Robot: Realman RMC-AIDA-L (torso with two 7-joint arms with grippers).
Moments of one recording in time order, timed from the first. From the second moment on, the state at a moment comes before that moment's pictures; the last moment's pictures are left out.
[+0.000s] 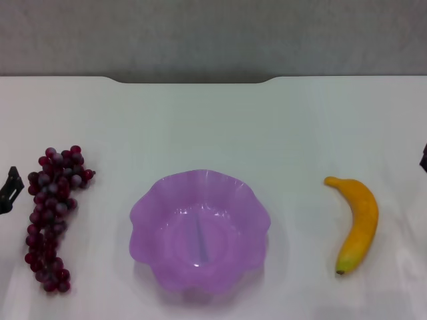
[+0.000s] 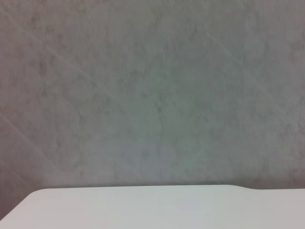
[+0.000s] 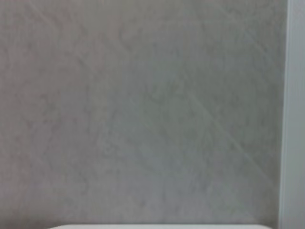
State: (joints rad) left arm -0.35 -2.04 -1.04 -0.21 2.31 0.92 -0.09; right arm 0.32 2.01 -2.17 -0.34 0.89 -0.95 -0.04
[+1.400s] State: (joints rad) left arm -0.35 -2.04 -1.03 -0.21 2.32 0.91 -0.09; right arm 0.45 2.01 -2.21 -0.33 0.73 -0.52 0.09
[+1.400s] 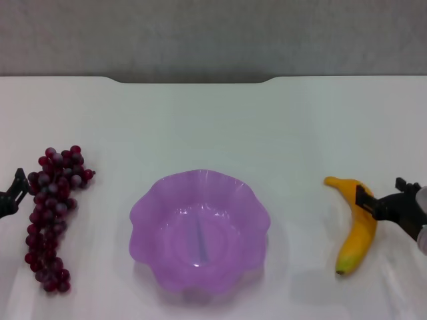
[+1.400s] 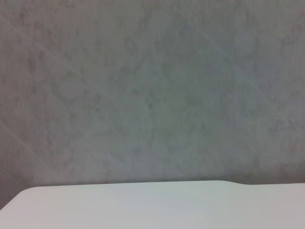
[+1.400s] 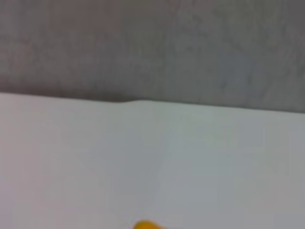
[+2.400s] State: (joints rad) left arm -0.35 -2.04 -1.03 -0.22 2.32 0.91 -0.09; right arm 0.45 2.01 -2.29 -0.33 0.73 -0.44 0.09
